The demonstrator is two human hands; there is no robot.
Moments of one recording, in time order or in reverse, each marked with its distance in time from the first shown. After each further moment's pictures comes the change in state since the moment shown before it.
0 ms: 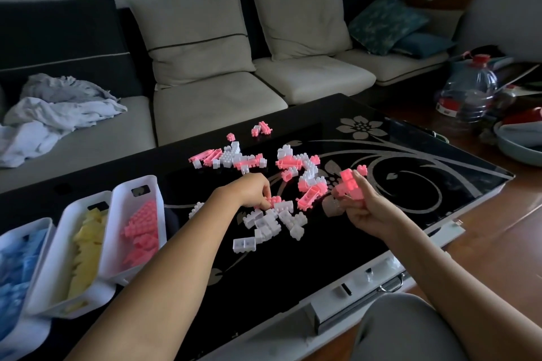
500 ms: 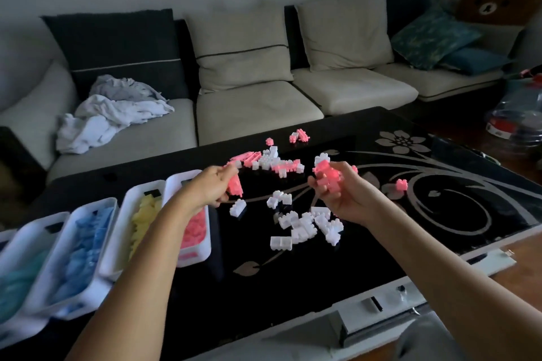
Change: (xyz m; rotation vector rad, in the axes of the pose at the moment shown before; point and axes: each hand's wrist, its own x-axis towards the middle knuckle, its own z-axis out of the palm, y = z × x) left_hand -0.114 -0.073 -0.044 -0.619 0.447 -0.204; right_hand 0.025 0.014 0.110 -0.006 -0.141 0.257
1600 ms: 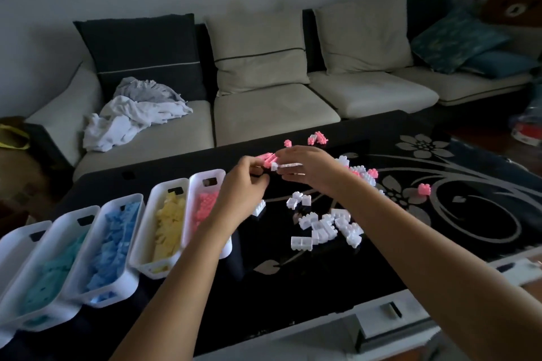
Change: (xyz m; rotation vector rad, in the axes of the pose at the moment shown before) left_hand -0.037 0.010 0.020 -0.023 0.317 0.242; right_hand 0.041 0.011 0.094 -0.598 -0.047 -0.238
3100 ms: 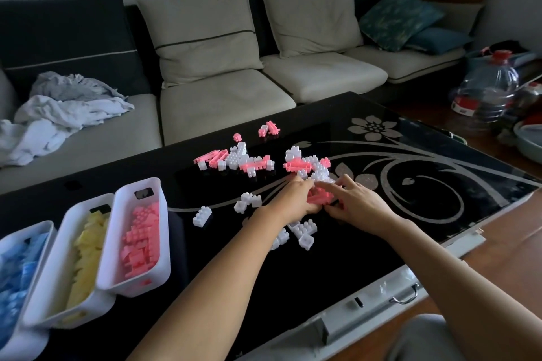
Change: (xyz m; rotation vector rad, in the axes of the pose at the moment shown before) left_hand 0.043 0.016 0.192 0.296 -0.710 0.236; right_hand -0.056 0.092 -0.190 -1.564 0.291 -0.189
